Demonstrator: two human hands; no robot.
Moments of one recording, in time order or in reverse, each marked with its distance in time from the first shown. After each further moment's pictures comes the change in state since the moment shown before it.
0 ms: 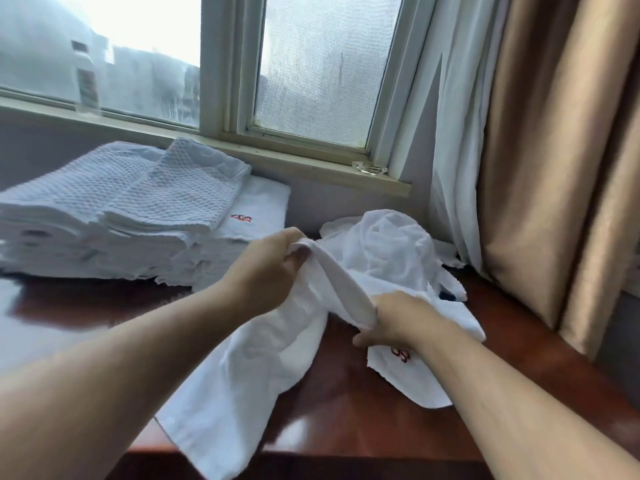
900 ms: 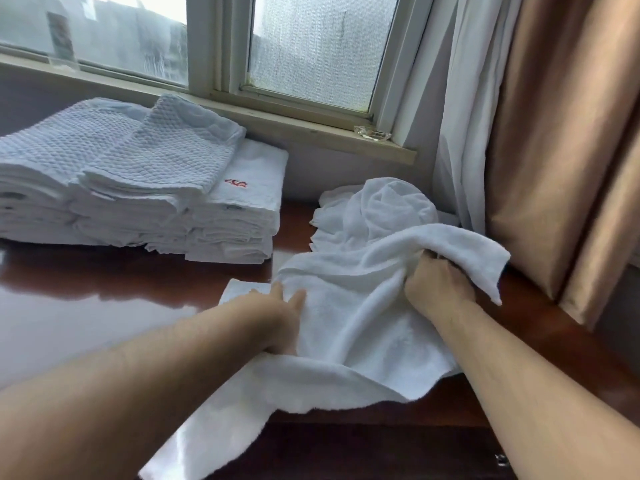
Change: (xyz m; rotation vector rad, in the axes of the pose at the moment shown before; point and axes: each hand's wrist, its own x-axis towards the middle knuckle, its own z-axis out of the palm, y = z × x) left_hand -0.037 -0.013 0.056 0.753 -0.928 -0.353; right_hand 0.022 0.054 0.040 0.083 0.485 0.325
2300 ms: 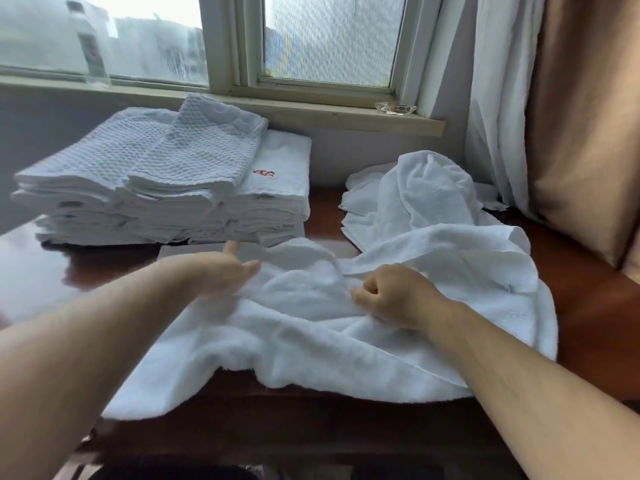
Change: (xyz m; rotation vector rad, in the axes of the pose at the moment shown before) left_hand 0.009 -0.131 -0.002 -0.454 0.233 -0.304; right_hand -0.059 -0.086 0.006 0.339 -0.380 -0.453
